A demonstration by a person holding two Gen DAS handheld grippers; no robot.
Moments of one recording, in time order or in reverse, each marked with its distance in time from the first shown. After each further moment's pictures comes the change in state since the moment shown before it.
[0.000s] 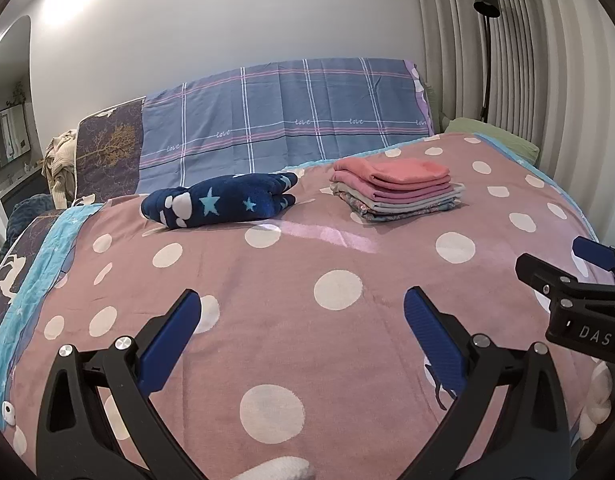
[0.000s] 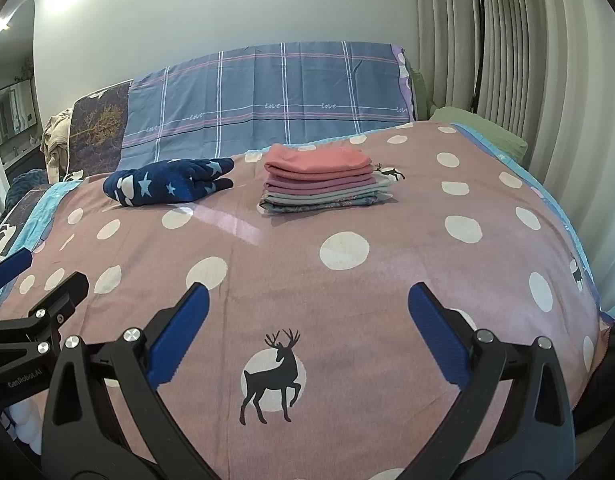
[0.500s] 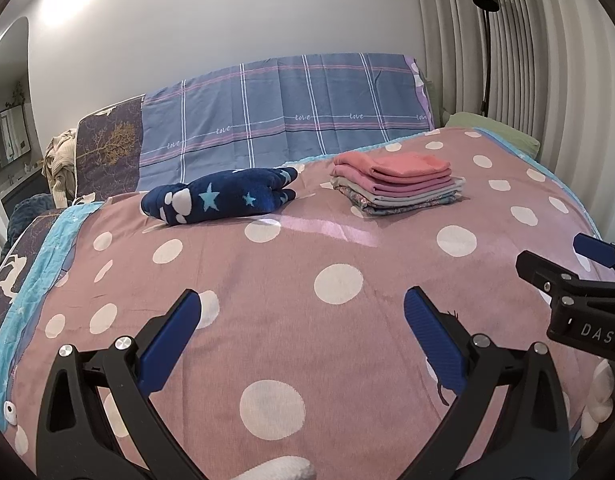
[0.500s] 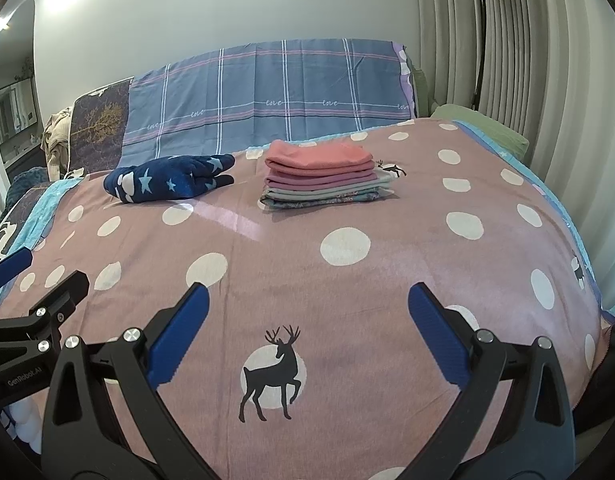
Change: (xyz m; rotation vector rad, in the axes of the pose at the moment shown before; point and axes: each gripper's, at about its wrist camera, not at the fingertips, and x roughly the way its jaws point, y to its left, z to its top) left arm 0.004 -0.001 -0.002 0.007 0.015 0.005; right arm 0.002 0.002 -0.004 0.000 0.010 0.002
